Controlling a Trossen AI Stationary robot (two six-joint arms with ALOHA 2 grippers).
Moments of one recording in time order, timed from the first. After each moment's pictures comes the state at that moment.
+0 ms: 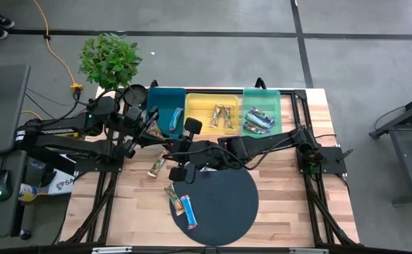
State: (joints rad) left arm 0.10 0.77 0.82 0.05 0.44 -0.28; right arm 0.25 2.10 2.25 -0.45 0.60 -0.07
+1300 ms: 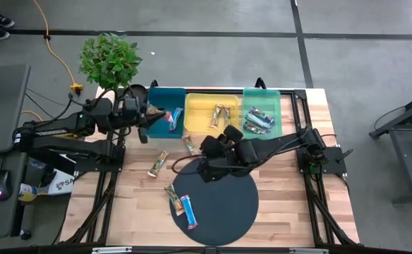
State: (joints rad) left arm 0.11 0.68 0.82 -0.17 -0.20 -0.04; right arm 0.30 2.04 2.20 -1.33 0.73 0.72
